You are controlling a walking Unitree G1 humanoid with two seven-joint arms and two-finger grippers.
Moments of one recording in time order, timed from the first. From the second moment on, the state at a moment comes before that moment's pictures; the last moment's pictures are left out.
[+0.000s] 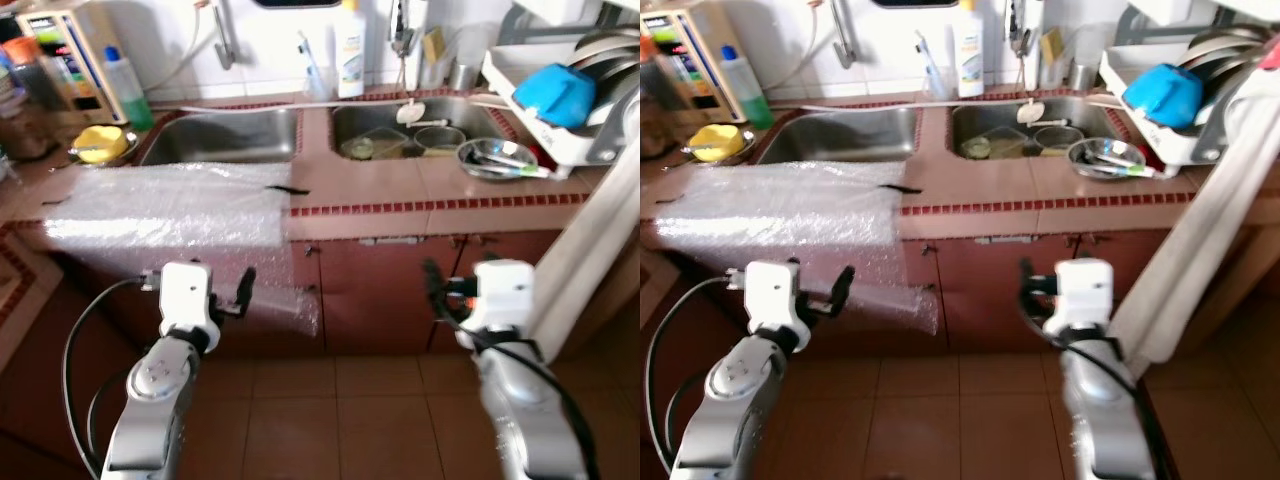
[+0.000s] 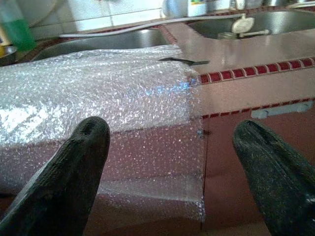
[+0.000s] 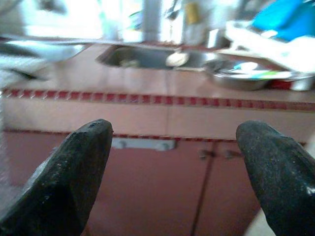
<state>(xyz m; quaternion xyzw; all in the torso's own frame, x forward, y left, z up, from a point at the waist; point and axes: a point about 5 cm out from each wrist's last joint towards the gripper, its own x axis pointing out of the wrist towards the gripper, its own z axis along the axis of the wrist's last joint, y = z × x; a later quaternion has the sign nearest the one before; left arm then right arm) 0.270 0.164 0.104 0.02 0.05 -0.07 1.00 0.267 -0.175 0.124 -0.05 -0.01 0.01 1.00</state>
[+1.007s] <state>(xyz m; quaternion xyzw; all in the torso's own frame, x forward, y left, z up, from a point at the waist) 0.281 0.165 0.112 0.02 0.02 -0.04 1.00 0.278 -0.164 0.135 -0.06 -0.03 0.02 1.00</state>
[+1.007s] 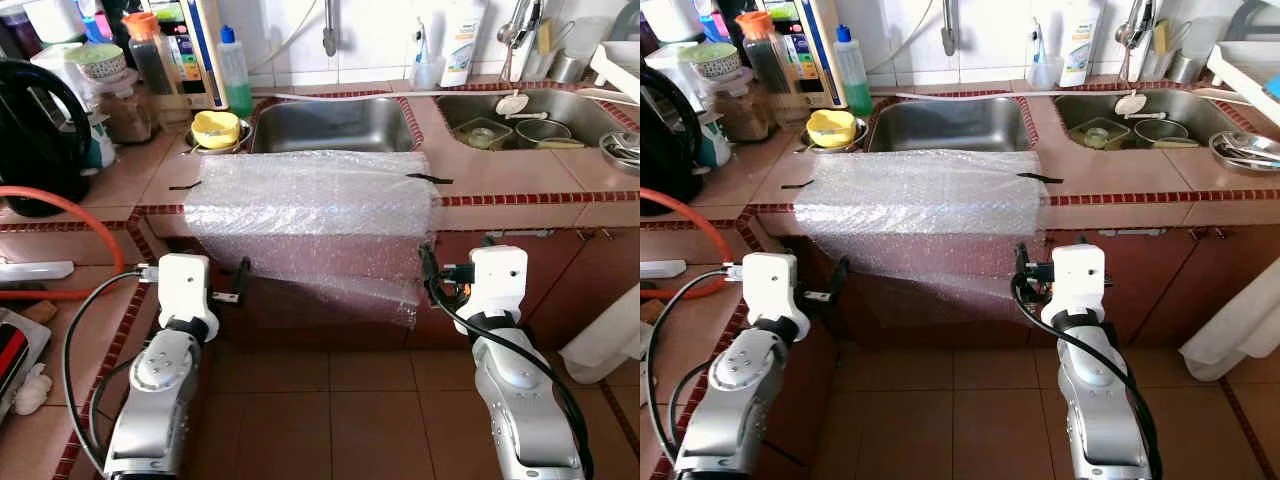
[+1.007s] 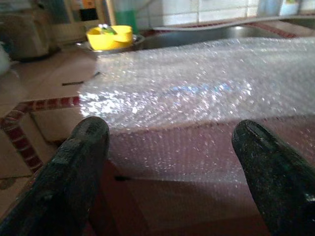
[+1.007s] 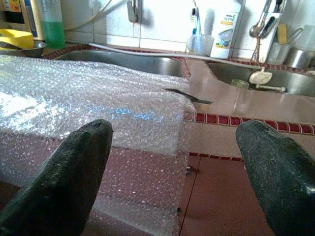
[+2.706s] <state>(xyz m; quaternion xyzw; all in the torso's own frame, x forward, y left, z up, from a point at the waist) 0.289 0.163 0.115 0.01 -0.02 -0.03 1.00 0.293 -0.152 0.143 -0.08 -0.05 0.04 0.99</state>
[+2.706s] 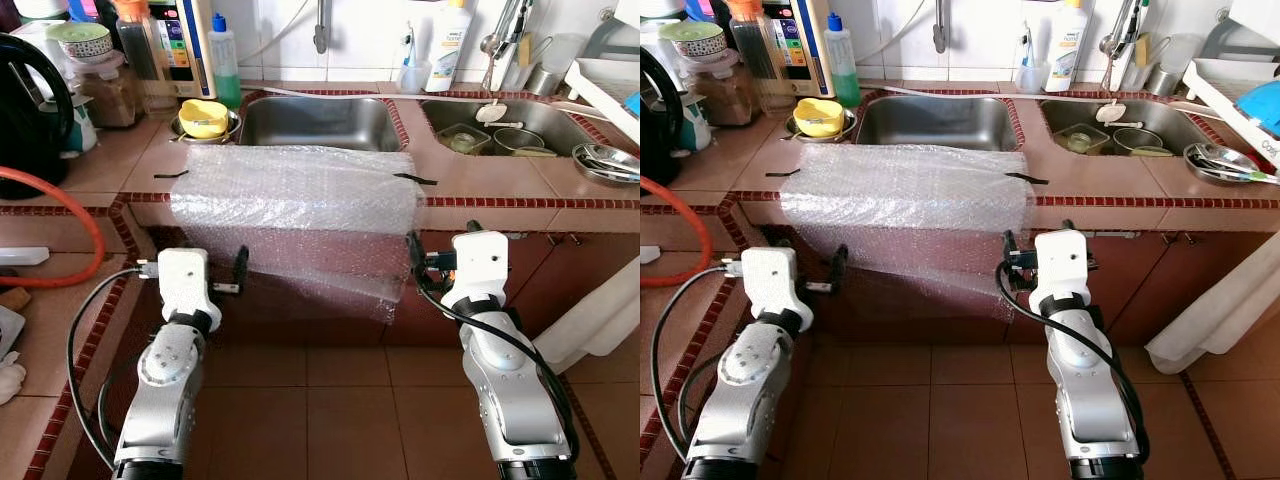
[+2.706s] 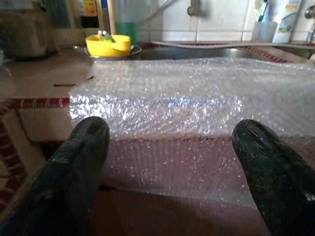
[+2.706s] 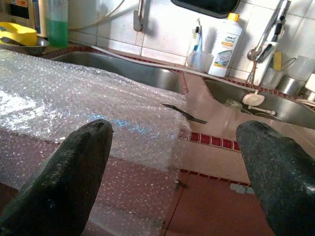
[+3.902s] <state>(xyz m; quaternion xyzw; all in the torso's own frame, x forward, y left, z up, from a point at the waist) 0.287 0.162 0.134 -0.01 -0.05 -0.06 1.00 0.291 -0.146 0.152 -0.10 -0.09 0.05 0.99</state>
